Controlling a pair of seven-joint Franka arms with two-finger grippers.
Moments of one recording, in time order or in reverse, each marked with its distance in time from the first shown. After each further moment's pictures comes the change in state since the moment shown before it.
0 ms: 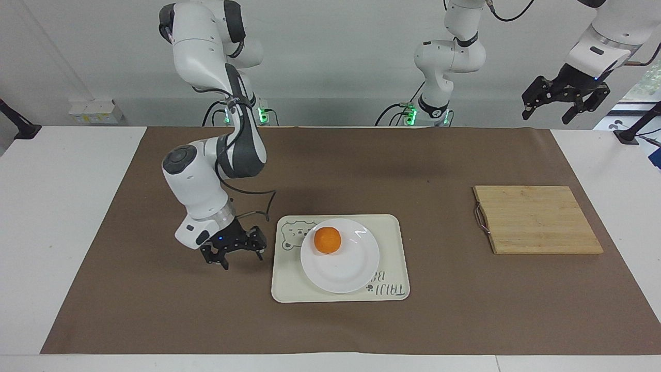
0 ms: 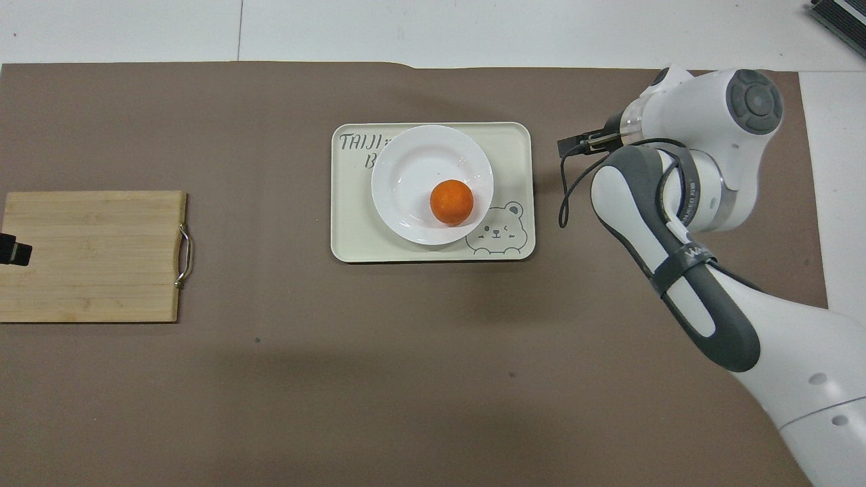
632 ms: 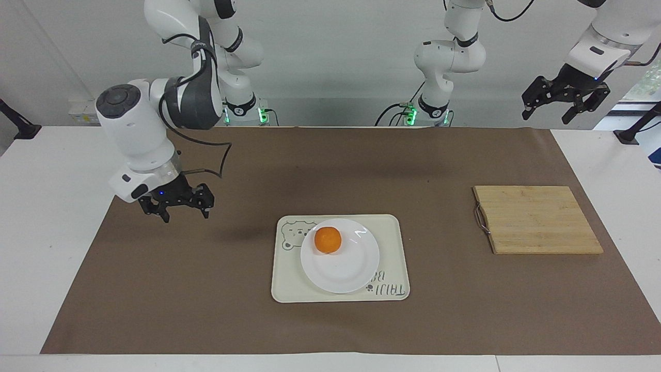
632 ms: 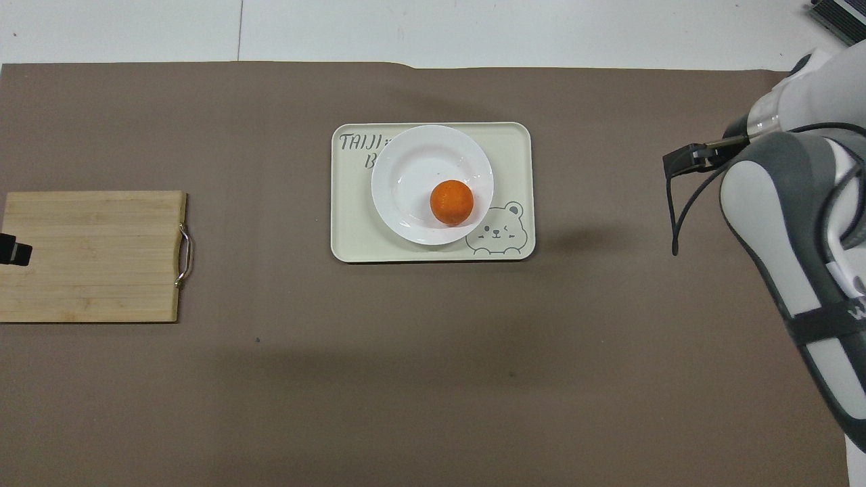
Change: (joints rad) left arm 0.000 0.000 0.000 0.000 0.000 0.000 0.000; right arm -0.040 -0.239 -0.071 0.011 -0.137 -0.408 0.075
